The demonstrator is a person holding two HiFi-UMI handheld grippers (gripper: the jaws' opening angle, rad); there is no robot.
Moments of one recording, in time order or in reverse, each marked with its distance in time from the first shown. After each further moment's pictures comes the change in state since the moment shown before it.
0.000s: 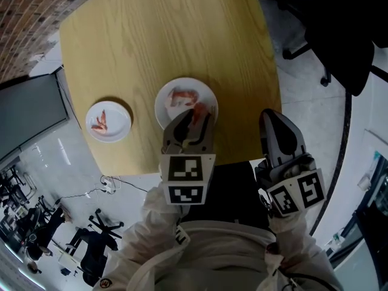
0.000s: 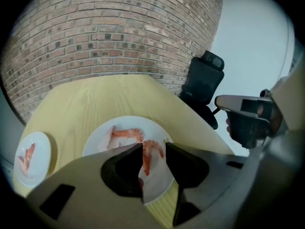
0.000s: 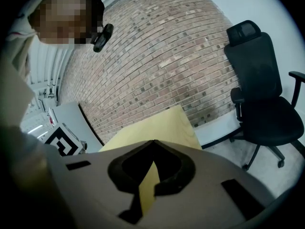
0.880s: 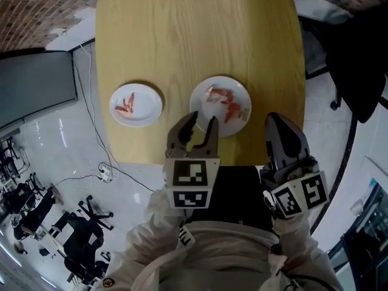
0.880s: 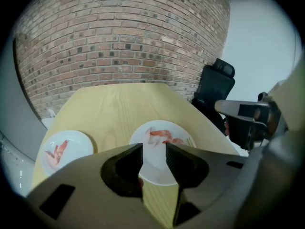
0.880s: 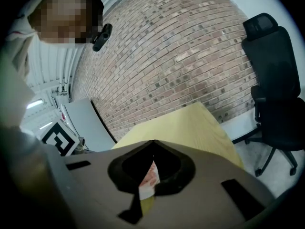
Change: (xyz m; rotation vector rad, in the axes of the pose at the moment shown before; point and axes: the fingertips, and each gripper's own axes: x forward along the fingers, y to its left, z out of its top) left arm -0.052 0.059 -0.004 -0.081 -0.061 0.116; right arm 0.031 0.065 -0.001 -0.056 0.038 0.135
